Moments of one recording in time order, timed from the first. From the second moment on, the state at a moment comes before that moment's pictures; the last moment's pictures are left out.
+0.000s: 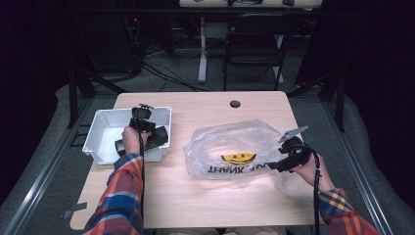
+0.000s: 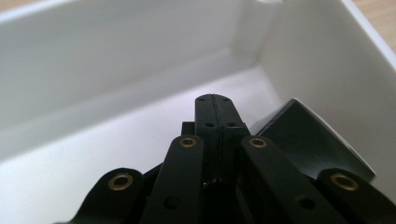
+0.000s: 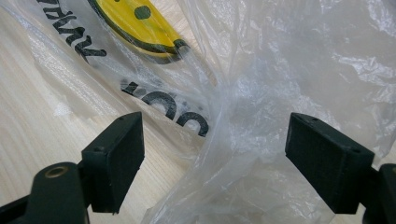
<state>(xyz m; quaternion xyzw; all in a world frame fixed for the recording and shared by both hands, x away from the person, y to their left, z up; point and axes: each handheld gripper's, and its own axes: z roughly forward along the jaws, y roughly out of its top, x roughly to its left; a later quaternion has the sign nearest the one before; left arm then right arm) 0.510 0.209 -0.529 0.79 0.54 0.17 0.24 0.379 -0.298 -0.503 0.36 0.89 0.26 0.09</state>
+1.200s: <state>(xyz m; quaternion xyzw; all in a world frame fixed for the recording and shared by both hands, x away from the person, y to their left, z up) 0.489 0.214 -0.497 0.80 0.52 0.19 0.23 0.378 -0.302 -0.499 0.37 0.88 0.27 0.10</state>
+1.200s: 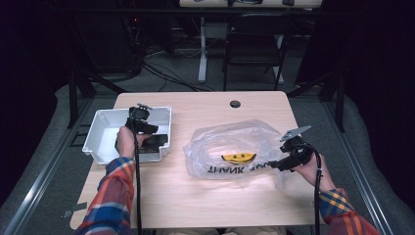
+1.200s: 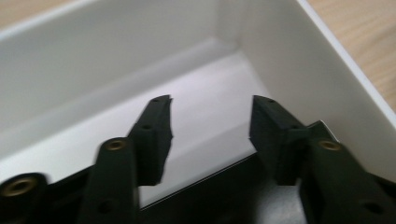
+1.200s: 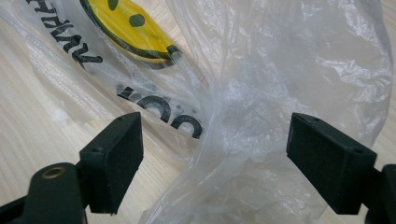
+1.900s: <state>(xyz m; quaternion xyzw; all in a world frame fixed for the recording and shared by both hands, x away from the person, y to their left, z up) 0.376 0.206 -0.451 0.82 0.46 0.22 0.25 0.377 -0.302 -0.498 0.37 0.88 0.27 0.11</state>
